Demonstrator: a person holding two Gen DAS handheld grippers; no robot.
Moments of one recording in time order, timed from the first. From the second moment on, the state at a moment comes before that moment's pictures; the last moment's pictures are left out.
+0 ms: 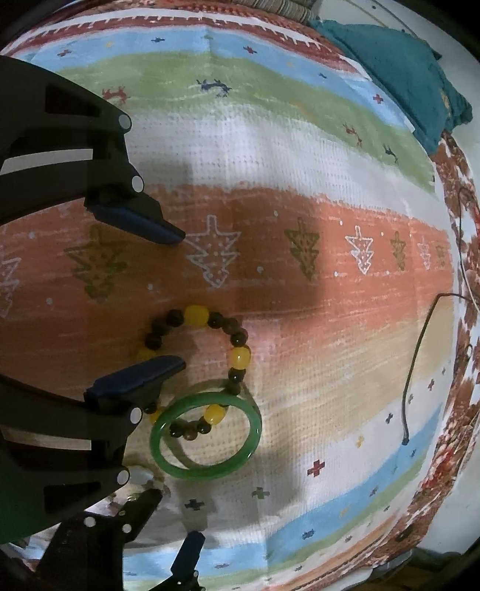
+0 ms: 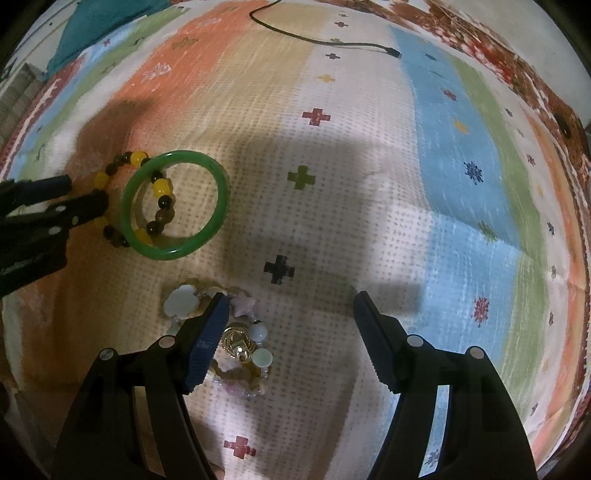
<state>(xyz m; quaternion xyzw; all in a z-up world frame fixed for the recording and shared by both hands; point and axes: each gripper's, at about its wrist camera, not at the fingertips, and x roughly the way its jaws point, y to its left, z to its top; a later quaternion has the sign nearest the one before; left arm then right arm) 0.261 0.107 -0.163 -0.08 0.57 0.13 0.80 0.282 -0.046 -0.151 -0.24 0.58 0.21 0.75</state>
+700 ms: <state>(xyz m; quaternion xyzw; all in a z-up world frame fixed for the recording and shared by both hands) 0.260 0.109 -0.143 -0.10 0.55 0.13 0.82 0.293 -0.055 -0.139 -0.24 0.56 0.22 0.76</state>
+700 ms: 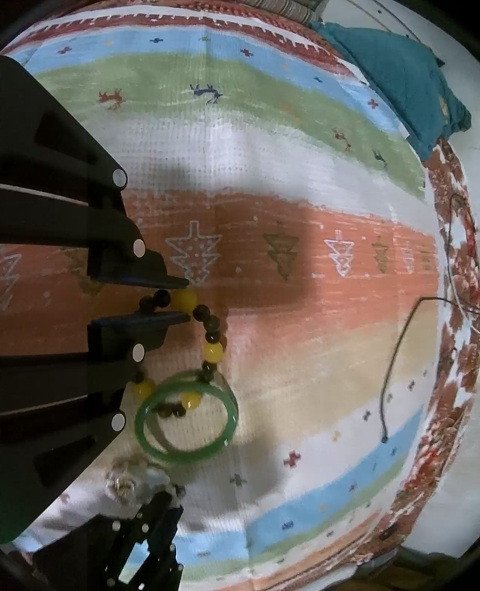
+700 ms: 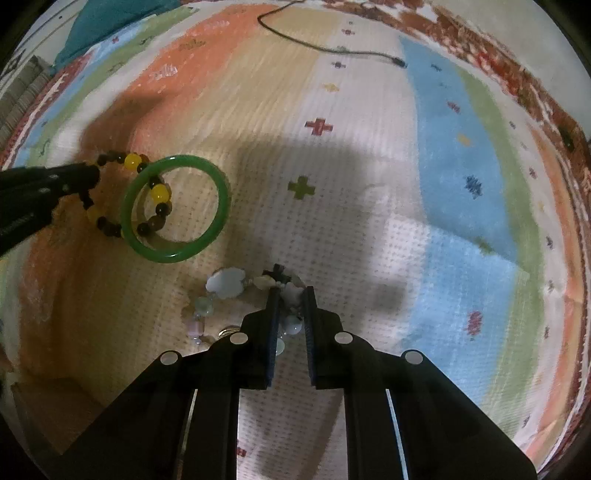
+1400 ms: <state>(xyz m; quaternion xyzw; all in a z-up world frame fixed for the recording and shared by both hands) 0.232 0.095 -0.089 -0.11 0.51 0.12 0.85 0.277 -0.069 -0.074 -0.18 0.50 0.23 0.81</state>
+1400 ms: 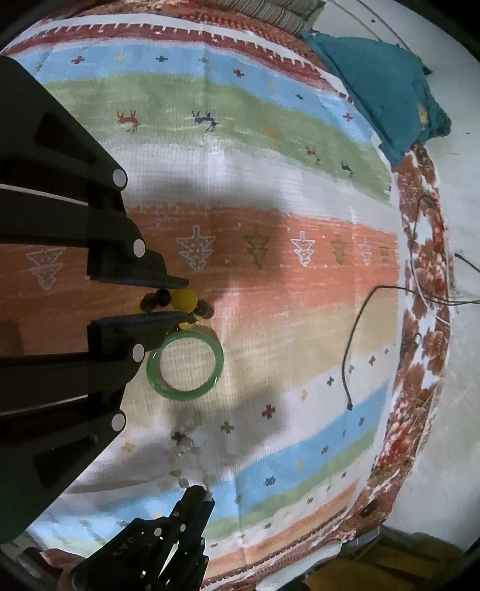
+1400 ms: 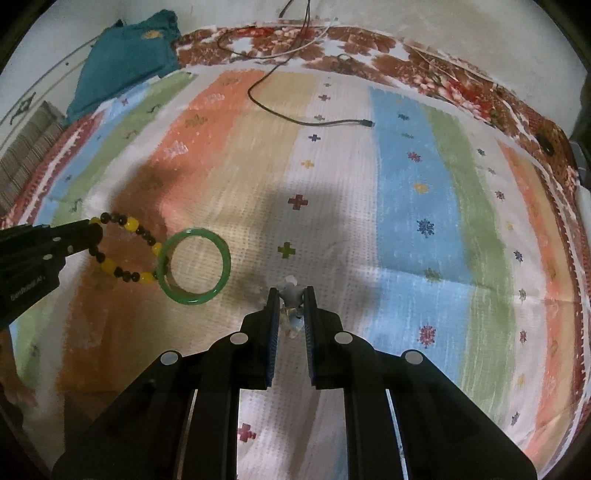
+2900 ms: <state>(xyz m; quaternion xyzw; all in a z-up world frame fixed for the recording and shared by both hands) 0.152 0.048 -0.015 -0.09 0.45 0.06 0.89 0.204 -0.094 -0.004 -0.12 0.46 0.26 0.84</state>
